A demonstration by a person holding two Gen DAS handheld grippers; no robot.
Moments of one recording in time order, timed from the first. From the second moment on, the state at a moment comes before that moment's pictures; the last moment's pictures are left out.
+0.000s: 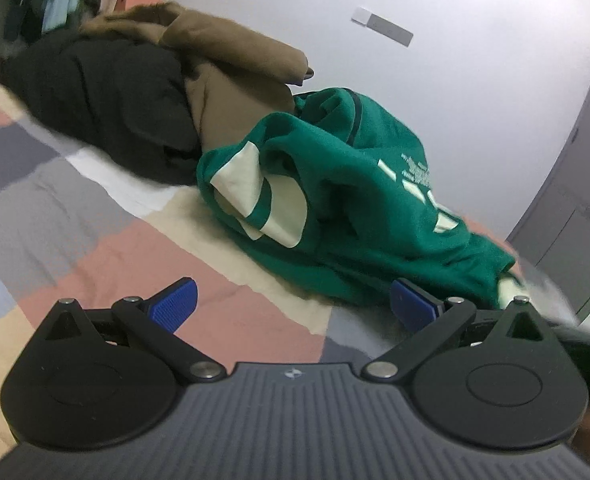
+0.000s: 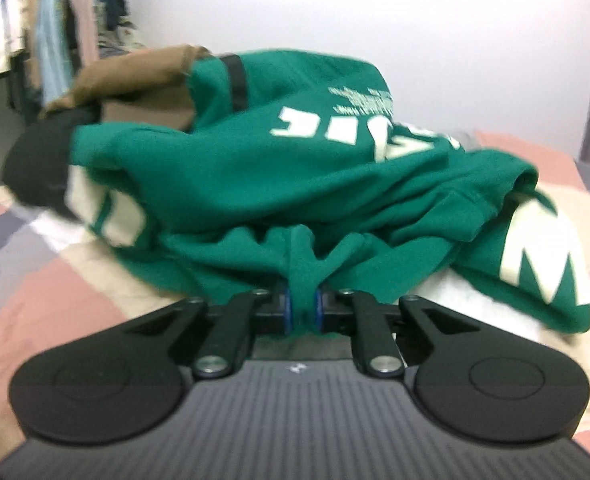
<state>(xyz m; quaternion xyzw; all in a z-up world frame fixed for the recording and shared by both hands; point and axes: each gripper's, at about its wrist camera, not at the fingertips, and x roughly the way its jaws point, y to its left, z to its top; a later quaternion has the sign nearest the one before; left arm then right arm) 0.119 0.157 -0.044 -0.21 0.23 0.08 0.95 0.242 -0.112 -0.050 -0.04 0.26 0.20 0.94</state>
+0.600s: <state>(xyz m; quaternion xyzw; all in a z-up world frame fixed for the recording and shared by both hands) 0.077 0.126 -0.033 -0.20 0.24 0.00 0.95 0.071 -0.199 0.037 -0.08 0.18 0.29 0.93</state>
